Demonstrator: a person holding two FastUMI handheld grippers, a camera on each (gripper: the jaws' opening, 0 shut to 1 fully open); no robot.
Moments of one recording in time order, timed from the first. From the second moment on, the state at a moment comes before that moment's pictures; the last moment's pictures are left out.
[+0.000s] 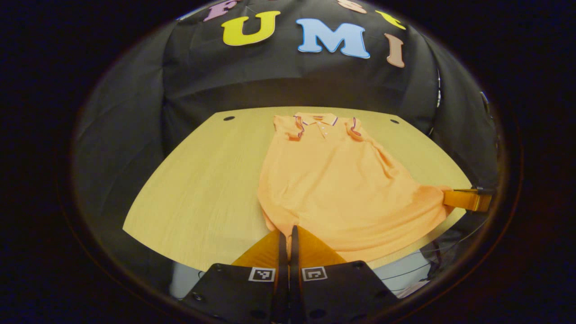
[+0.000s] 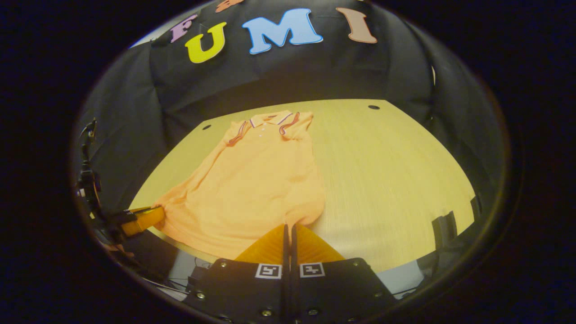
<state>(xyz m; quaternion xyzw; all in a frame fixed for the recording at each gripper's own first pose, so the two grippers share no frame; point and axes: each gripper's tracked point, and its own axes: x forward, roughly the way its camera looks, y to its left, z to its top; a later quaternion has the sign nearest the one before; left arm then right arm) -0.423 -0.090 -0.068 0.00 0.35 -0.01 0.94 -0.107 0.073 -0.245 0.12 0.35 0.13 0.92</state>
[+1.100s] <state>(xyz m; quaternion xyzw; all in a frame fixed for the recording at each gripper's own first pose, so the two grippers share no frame) -0.166 -0.087 0.057 0.02 0.23 -0.05 0.97 0.103 0.068 -0.112 0.09 0.21 0.08 0.97</state>
